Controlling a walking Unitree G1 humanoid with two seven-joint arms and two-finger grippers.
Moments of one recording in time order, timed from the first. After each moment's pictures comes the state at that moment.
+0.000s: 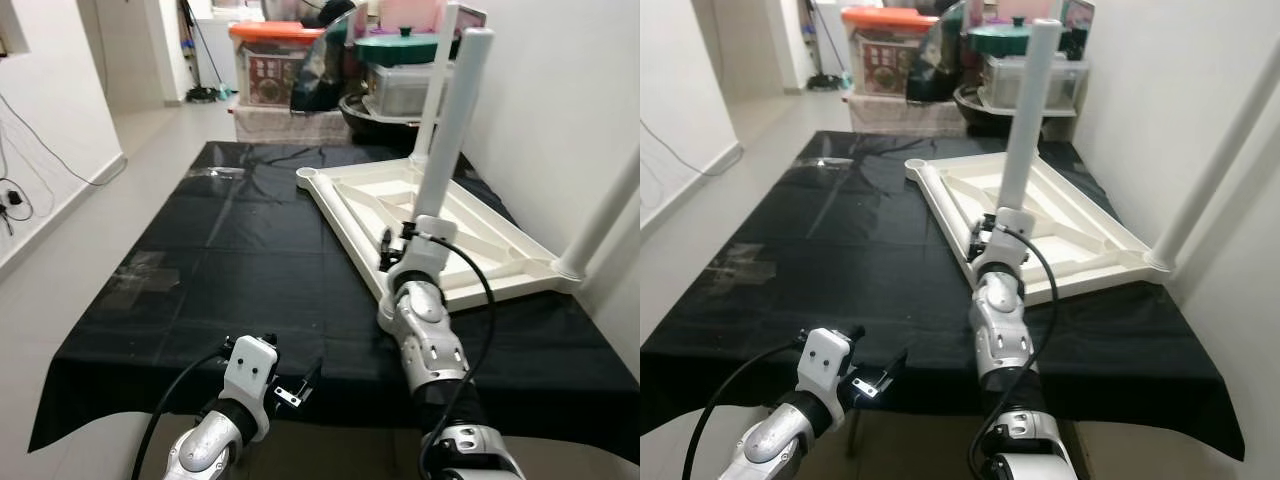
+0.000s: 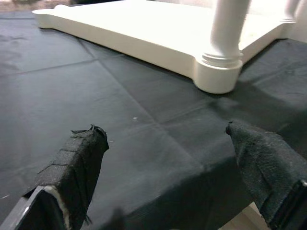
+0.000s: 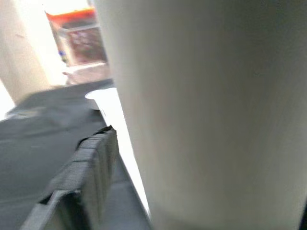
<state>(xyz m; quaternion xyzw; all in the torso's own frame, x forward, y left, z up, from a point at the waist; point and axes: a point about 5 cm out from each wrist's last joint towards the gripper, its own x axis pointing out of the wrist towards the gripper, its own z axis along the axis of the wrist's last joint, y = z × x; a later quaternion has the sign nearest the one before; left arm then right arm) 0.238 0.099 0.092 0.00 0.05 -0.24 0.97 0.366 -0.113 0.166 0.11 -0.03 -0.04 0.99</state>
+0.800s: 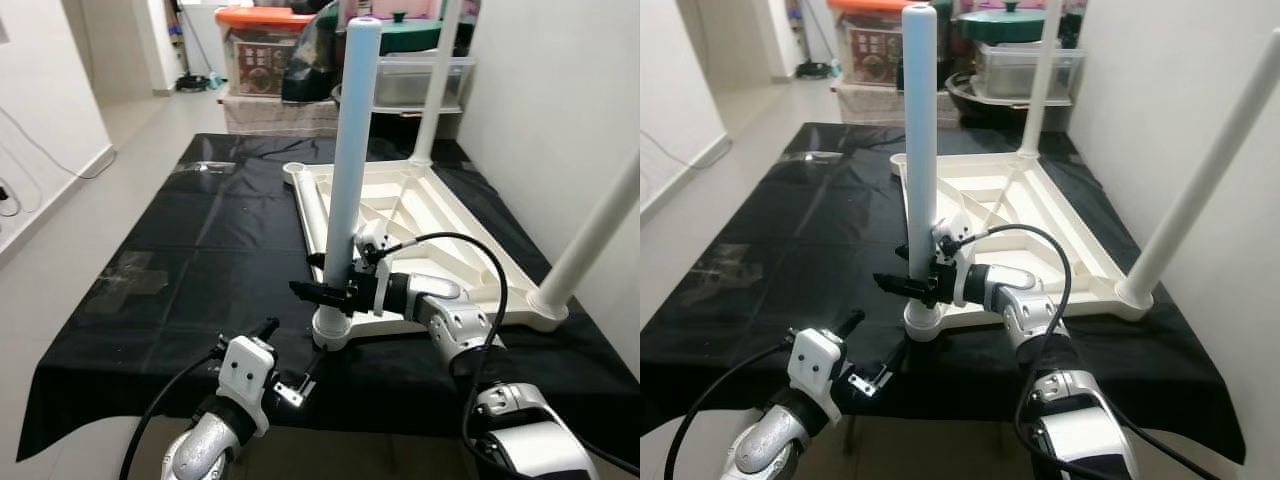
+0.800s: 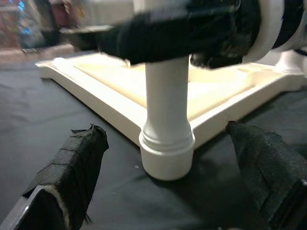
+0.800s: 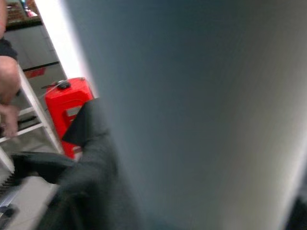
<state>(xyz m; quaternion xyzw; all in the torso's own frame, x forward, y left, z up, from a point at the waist) 0.228 0.100 0.113 0.02 -0.06 -0.24 0.97 0.361 -0.098 0.169 0.01 0.05 0.54 0.84</state>
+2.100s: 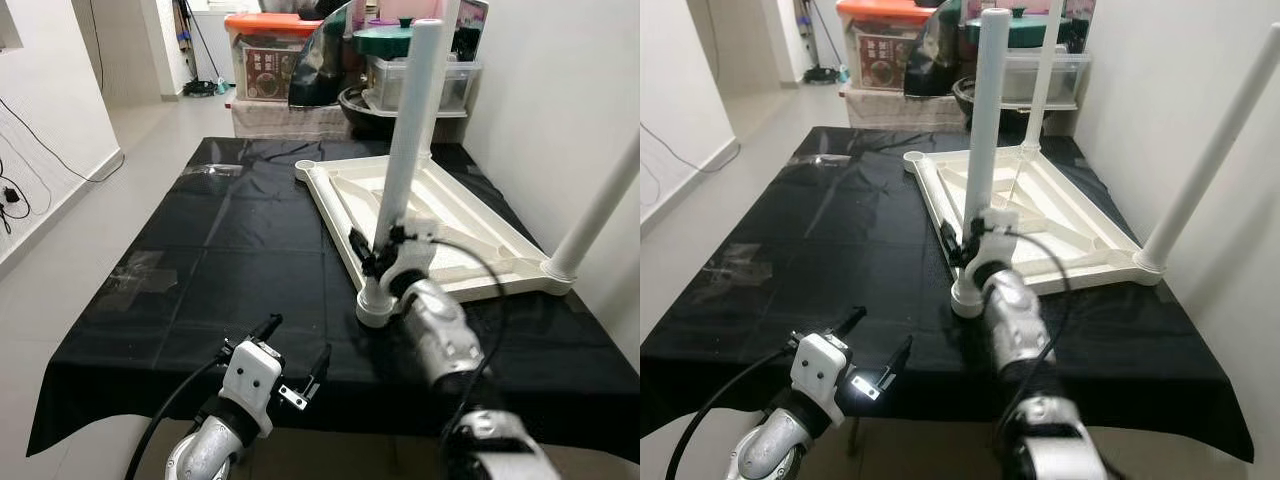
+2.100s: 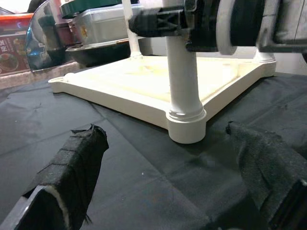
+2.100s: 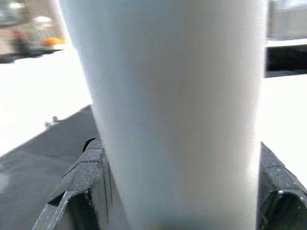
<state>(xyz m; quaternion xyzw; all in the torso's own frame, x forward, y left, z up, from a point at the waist) 0.227 0.095 0.115 0.04 -0.08 -0.24 0.97 0.373 -0.136 0.173 0.06 -0.02 0.25 0.97</state>
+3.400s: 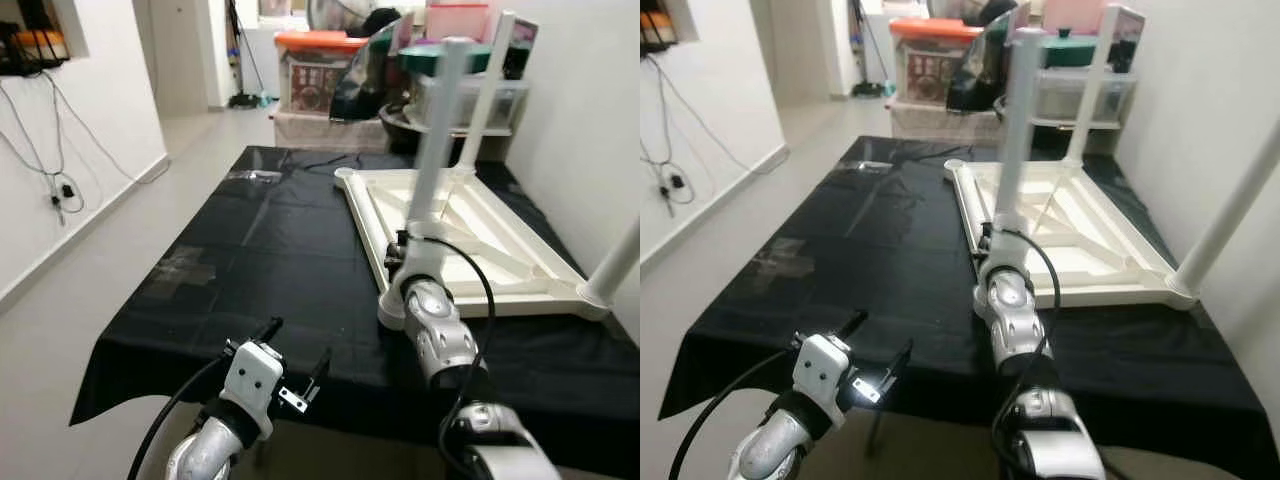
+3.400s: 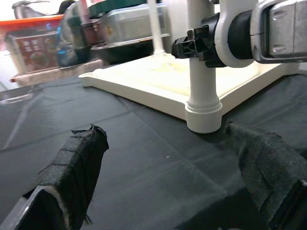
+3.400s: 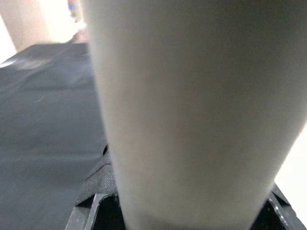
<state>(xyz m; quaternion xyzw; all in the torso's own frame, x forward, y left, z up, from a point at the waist) 0.227 0.095 0.112 0.04 -0.06 -0.24 0.97 0.370 -0.142 0.147 0.02 0.05 -0.10 0.99</state>
